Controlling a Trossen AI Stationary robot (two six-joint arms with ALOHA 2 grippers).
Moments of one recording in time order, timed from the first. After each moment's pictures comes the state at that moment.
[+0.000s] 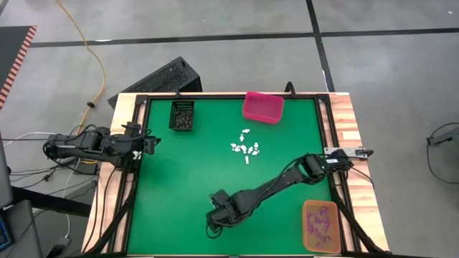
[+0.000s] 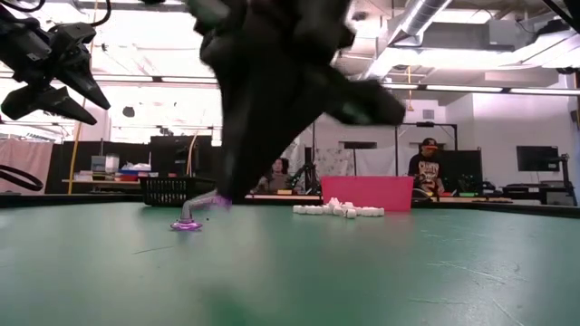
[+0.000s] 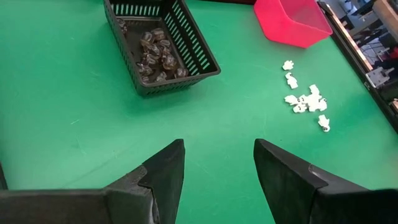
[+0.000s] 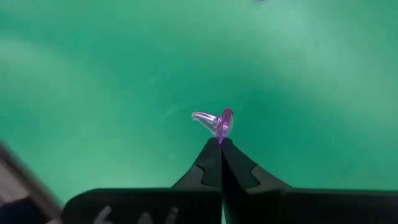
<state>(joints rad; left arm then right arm) -0.11 0.21 0.50 -0.96 -0.58 -1.10 0.45 2.34 2.05 -0.90 0.13 1.30</state>
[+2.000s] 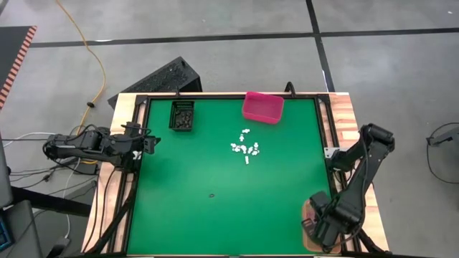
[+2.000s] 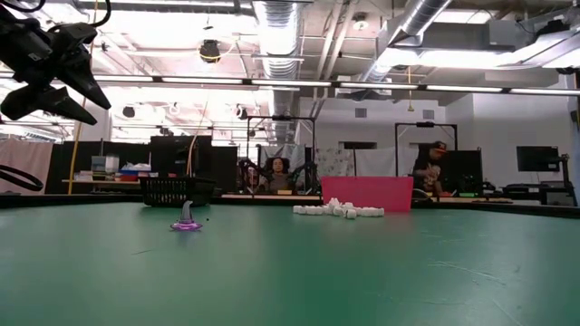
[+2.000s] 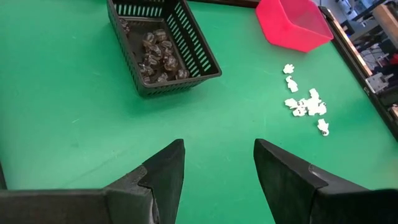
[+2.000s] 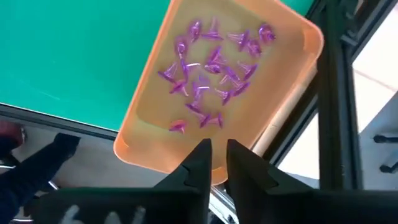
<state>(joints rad) -0.11 0.21 0.50 -0.96 -0.59 -1.12 1.00 1.56 1.39 -1.35 -0.18 2.18</state>
